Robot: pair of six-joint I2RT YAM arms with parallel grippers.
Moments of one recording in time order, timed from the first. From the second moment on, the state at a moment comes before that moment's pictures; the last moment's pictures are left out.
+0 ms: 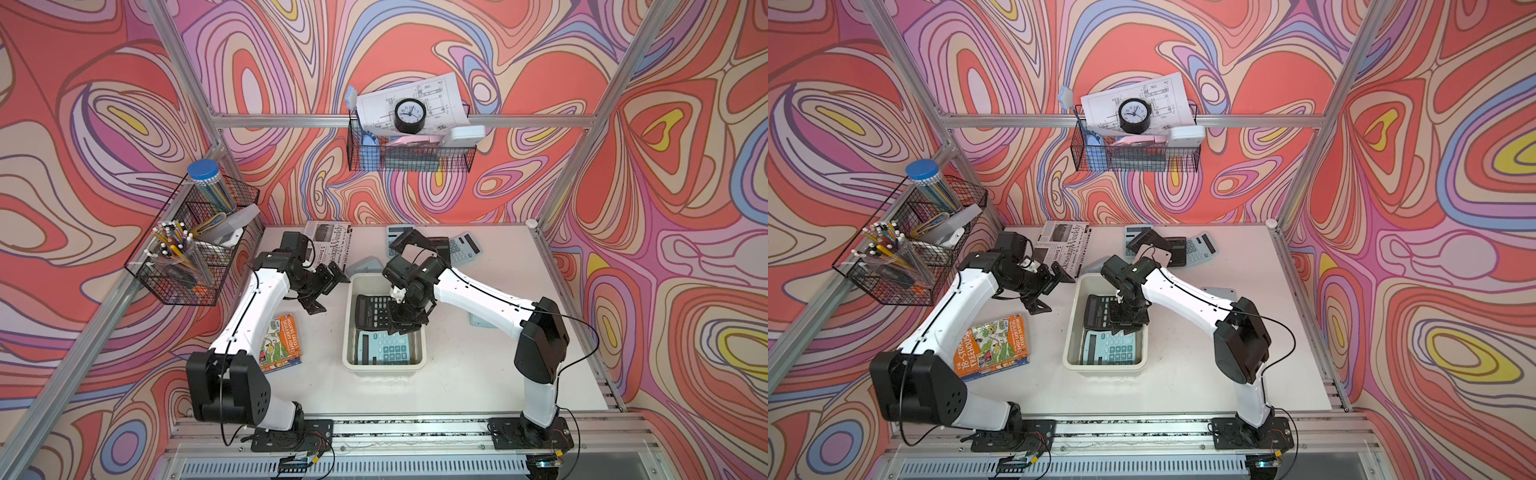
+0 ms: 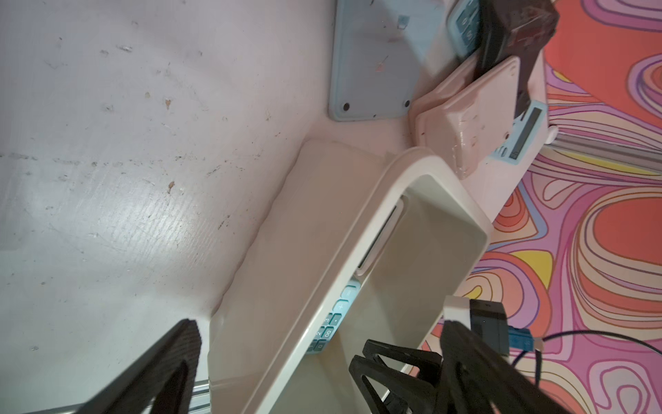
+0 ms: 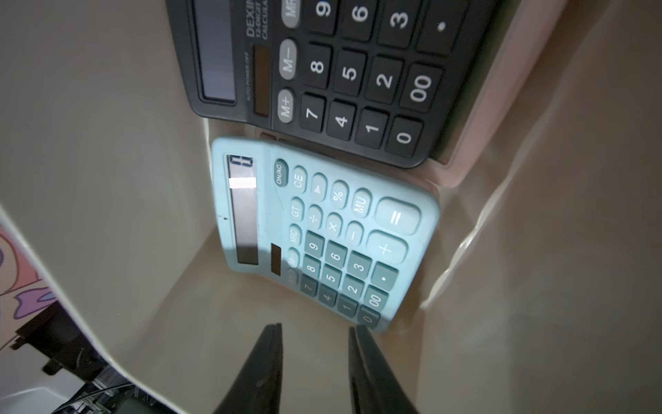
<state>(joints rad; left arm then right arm) -0.06 1.48 1.32 -1.08 0.50 -0.77 0.85 1.94 1.73 -1.19 -0.31 0.64</state>
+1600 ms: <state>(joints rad) -0.06 1.62 1.57 -1.14 0.49 -0.74 0.72 1.89 1.88 -1.09 -0.08 0.51</state>
